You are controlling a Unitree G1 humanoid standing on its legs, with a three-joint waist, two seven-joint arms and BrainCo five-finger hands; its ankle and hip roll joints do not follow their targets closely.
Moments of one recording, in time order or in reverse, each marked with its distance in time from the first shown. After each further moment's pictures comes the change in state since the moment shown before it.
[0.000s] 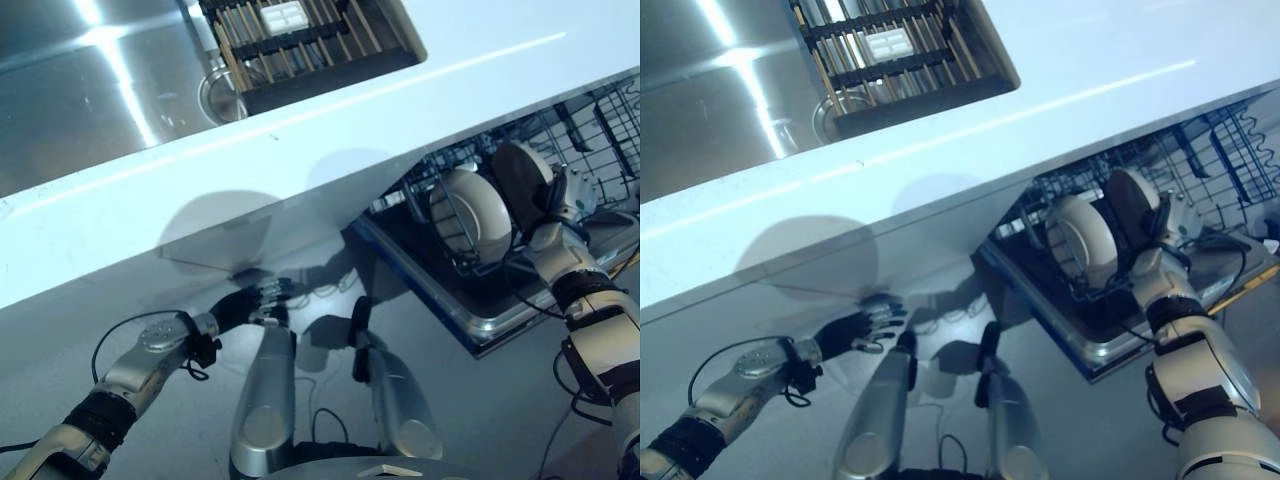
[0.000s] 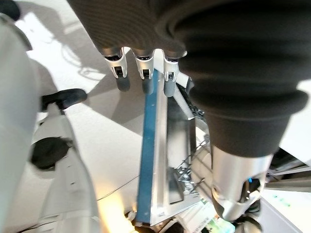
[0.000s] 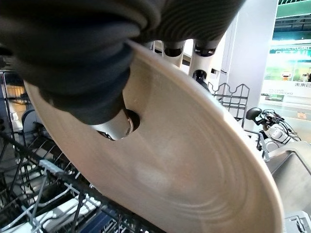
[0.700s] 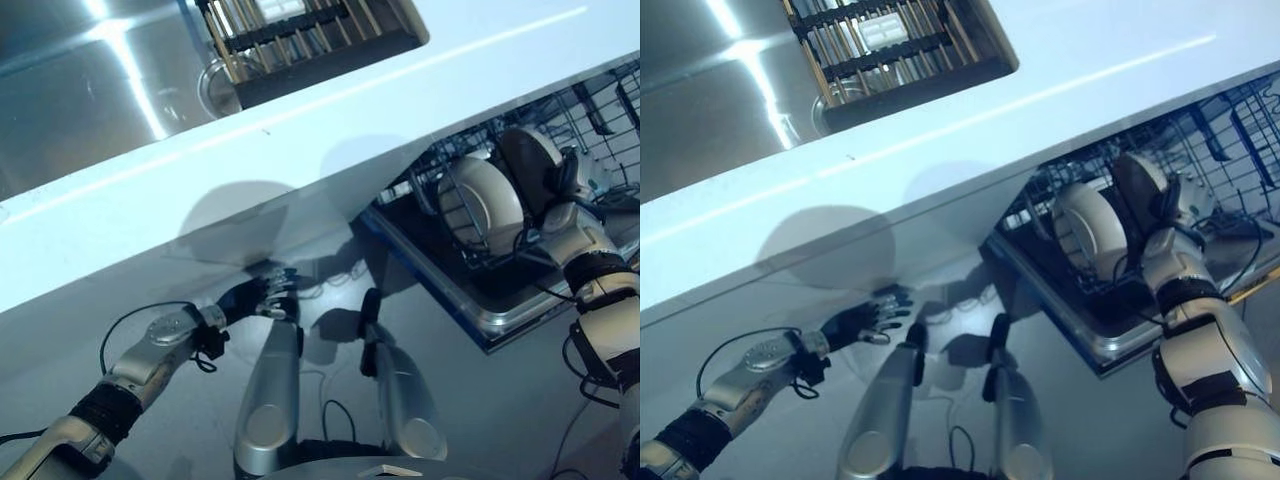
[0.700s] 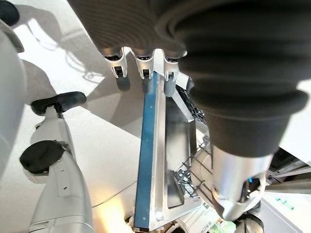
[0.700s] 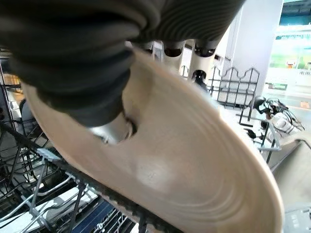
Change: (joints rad) left arm -0.017 -0.001 -0.043 -0.038 -0.035 -0.021 0.044; right arm -0.069 -0.042 0.038 0.020 0.000 -0.003 0.085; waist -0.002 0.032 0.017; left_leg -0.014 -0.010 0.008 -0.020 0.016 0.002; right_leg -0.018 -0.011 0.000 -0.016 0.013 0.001
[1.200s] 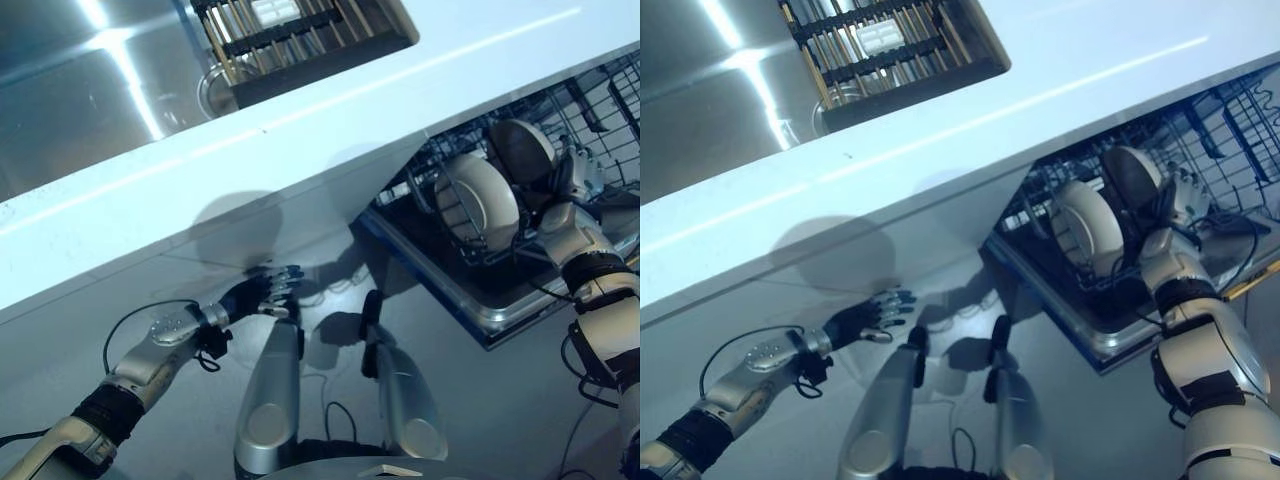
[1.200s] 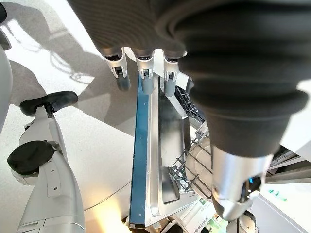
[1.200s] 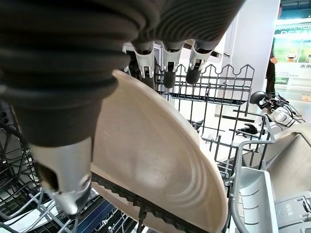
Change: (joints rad) left arm 0.009 -0.009 0.000 -0.004 -0.001 -0.011 0.007; right arm 0.001 0.004 0.000 -0.003 0.000 -0.030 0.005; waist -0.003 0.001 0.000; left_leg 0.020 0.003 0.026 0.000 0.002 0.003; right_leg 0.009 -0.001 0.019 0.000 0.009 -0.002
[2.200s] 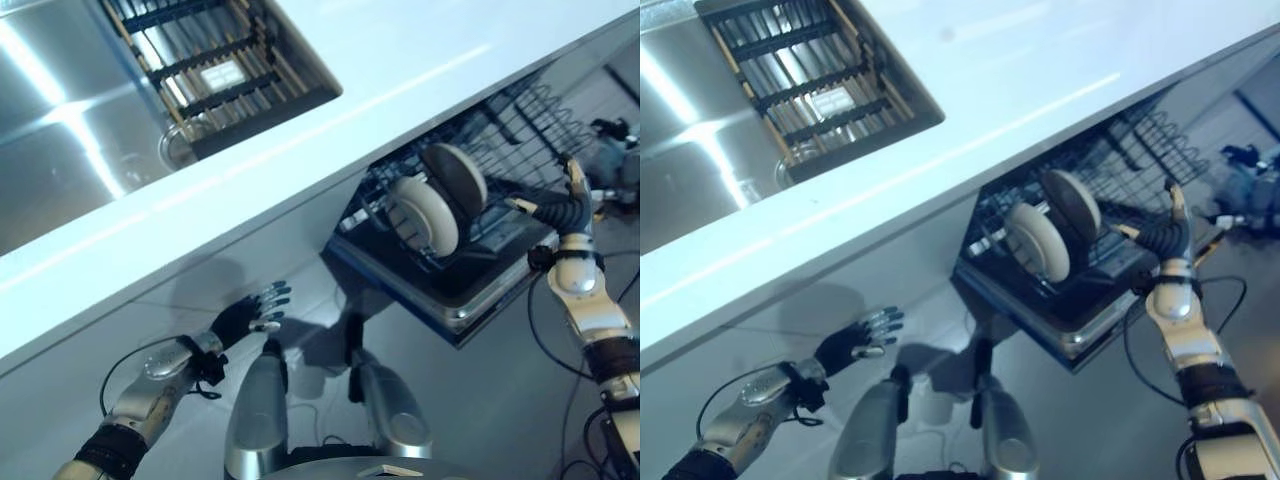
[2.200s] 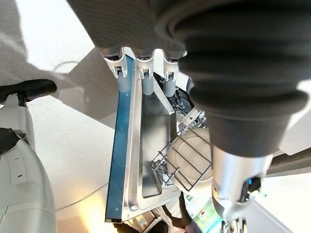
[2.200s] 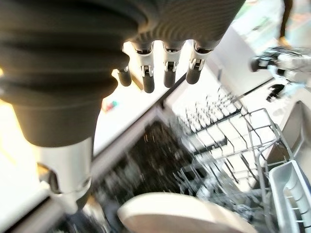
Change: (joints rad) left arm 0.212 -0.146 0.180 0.068 0.029 0.004 0.040; right arm 0.670 0.060 -0.473 -0.686 0.463 -0.406 0.050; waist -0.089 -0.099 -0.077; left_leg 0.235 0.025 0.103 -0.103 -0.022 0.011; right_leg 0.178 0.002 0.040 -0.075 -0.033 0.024
